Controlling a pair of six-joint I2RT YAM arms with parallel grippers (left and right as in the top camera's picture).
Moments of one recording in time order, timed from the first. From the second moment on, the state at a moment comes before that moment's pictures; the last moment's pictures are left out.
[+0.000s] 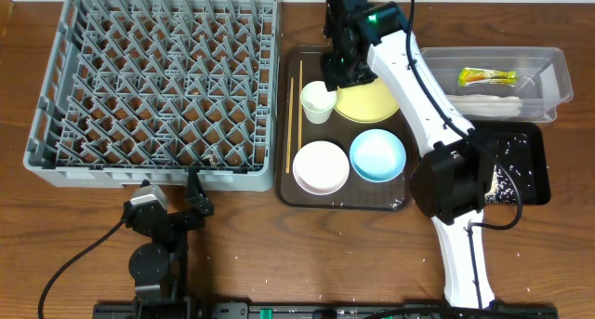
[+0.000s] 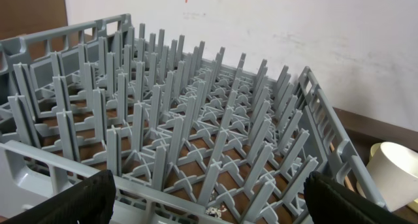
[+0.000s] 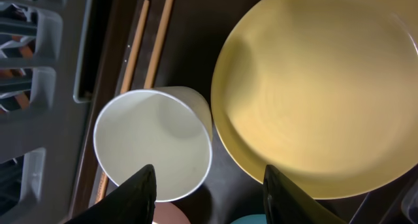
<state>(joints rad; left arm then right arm) 0.07 0.02 0.03 -0.13 -0.06 -0.25 0.43 2.35 2.33 -1.27 -0.09 0.20</state>
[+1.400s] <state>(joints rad) 0.07 0.02 0.03 -0.13 -0.06 -0.25 0.46 2.35 2.07 -1.03 -0.06 0.25</state>
